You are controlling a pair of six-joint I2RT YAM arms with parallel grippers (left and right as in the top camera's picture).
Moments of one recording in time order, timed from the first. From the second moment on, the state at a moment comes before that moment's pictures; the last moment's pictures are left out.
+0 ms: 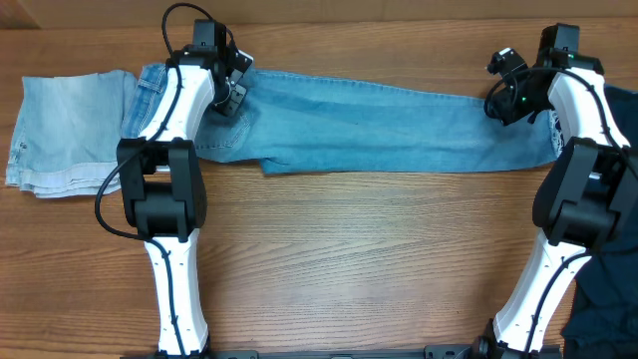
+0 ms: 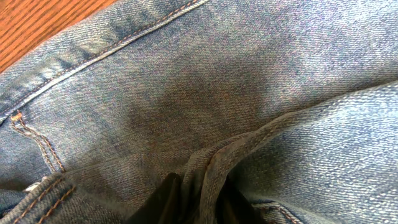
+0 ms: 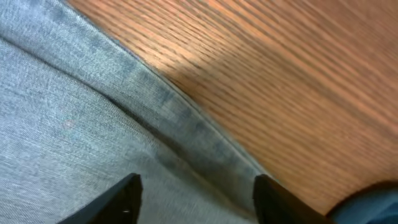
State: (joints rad) left arm -0.05 2.43 2.03 -0.82 -0.08 0.44; right arm -0.25 2.31 1.91 -0.84 -0.12 -0.78
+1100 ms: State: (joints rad) left arm -0.05 2.43 2.27 -1.02 -0.14 0.39; right arm -0.25 2.35 2.09 -0.91 -0.16 -0.77
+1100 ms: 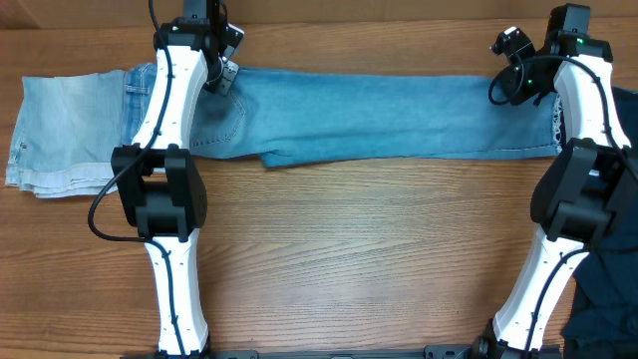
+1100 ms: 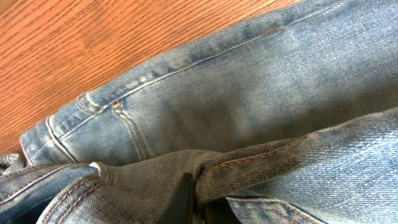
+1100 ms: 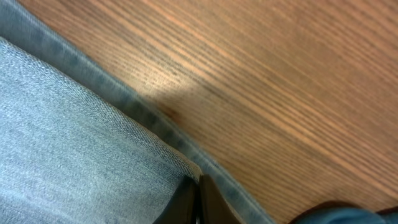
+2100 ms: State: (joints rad) left arm -0.01 2.36 2.35 -1.19 -0.04 0.03; right arm -0.28 2.35 2.18 -1.14 -0.22 0.01
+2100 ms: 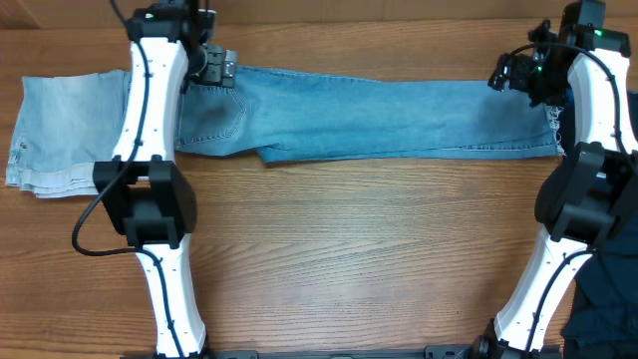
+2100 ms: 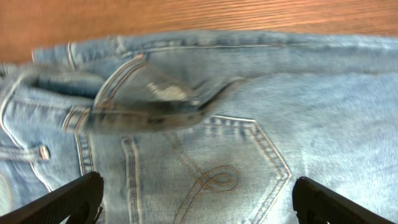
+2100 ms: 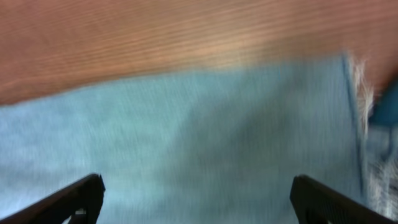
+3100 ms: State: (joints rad) left arm 0.13 2.35 2.09 -1.02 0.01 -0.07; right arm -0.33 2.32 1.90 -1.06 -0.08 0.59
